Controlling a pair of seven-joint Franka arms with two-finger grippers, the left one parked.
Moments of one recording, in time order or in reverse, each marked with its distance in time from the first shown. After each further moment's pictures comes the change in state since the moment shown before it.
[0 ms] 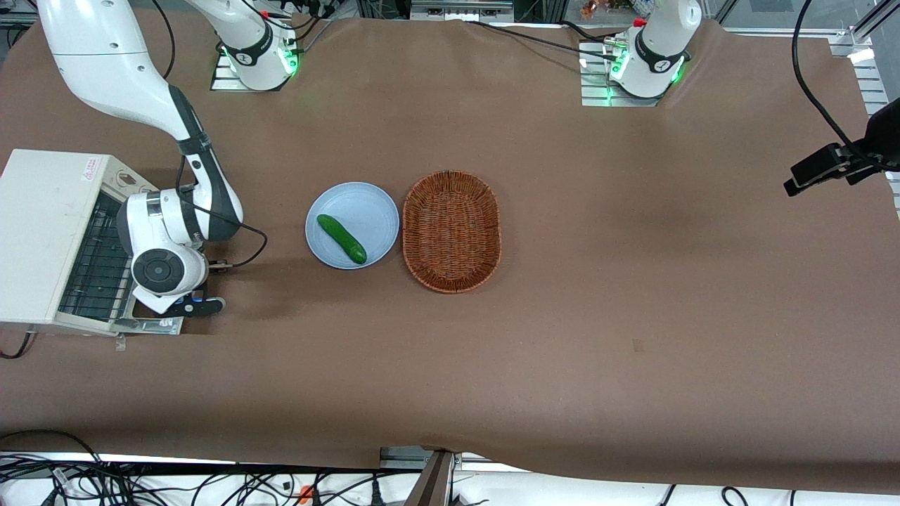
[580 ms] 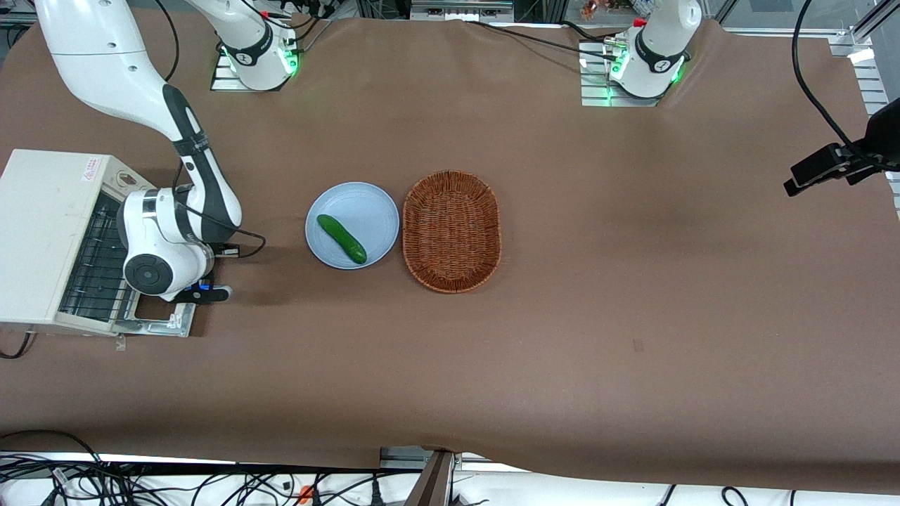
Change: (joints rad) arm -0.007 -0.028 0.013 -0.011 0.209 -0.138 -0.029
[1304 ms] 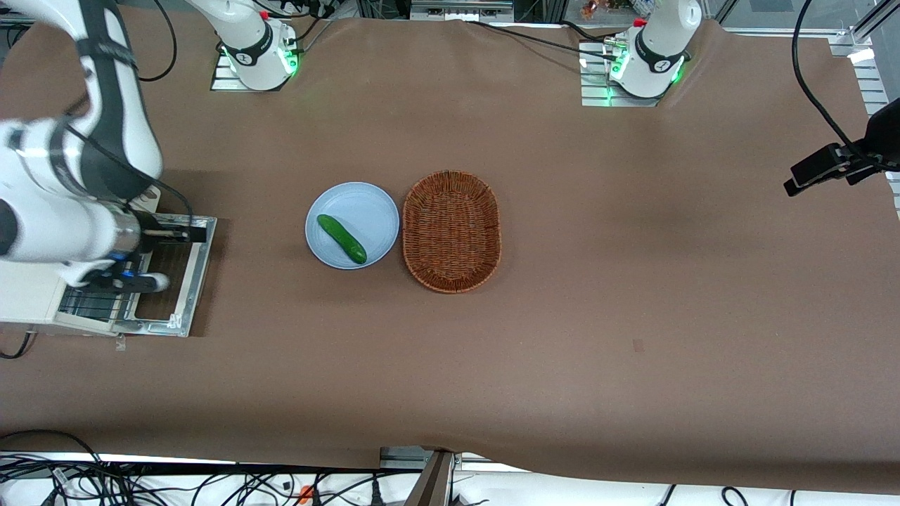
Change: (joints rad) arm -0.011 -0.256 -0.002 0.272 0.124 -0.273 -0.062
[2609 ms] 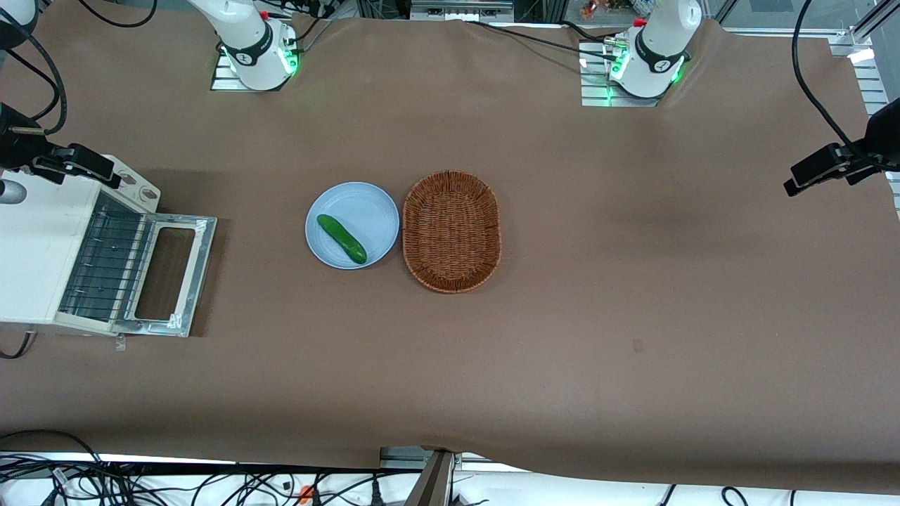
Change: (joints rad) arm -0.106 -0.347 -0.004 -0.223 0.003 0.041 -0.007
